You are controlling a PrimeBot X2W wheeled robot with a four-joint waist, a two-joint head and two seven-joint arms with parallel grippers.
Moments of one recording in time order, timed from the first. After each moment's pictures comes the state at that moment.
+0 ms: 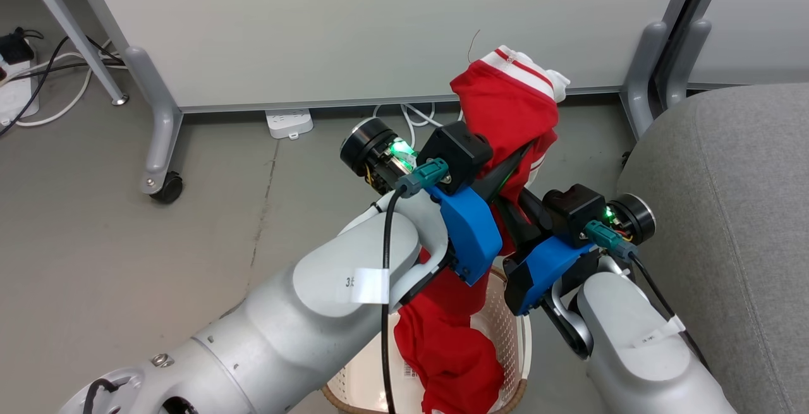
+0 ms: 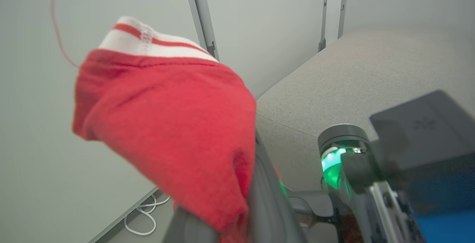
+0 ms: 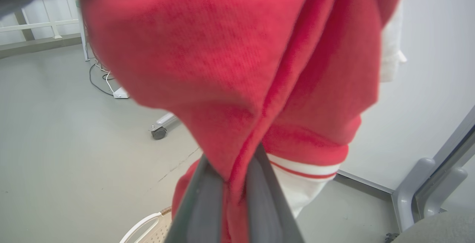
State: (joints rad) left arm -0.97 0.07 -1.19 0.61 -0.79 -0.04 -0.19; right arm -0.57 -0.05 0.37 0.66 0.11 0.13 -0.26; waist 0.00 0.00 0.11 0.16
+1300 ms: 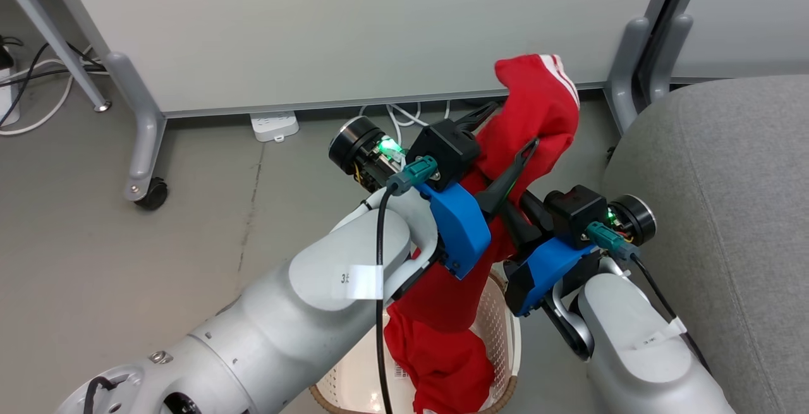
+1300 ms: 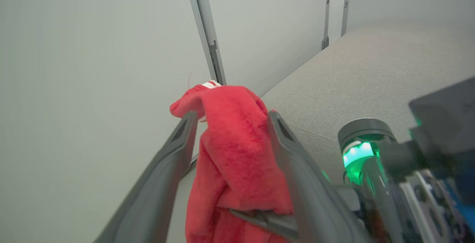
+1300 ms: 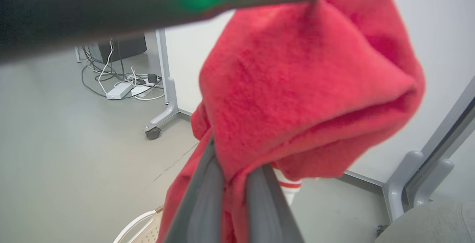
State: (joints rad) left arm -0.98 0.06 -1.21 0.67 -0.80 -0.03 -0.22; right arm -0.57 -0.05 0.37 0.65 0.11 0.13 -0.26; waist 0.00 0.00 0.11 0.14
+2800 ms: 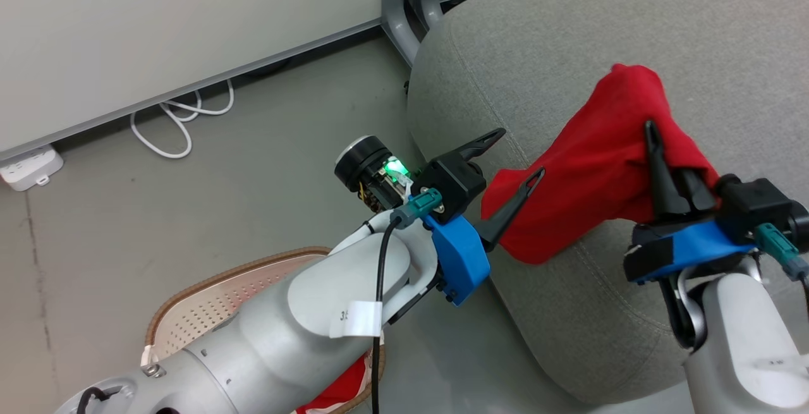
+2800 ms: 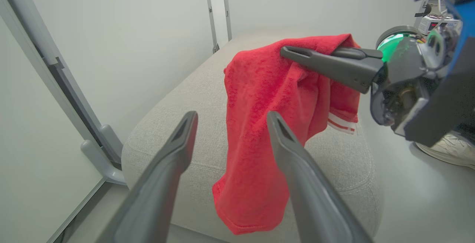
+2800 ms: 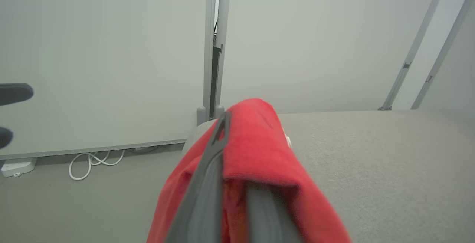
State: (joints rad) left arm -0.95 0.11 -1.25 0.59 -0.76 -0.02 -0.23; right arm -0.43 -0.09 -0.03 0.37 0.01 0.13 -0.26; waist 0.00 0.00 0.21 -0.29
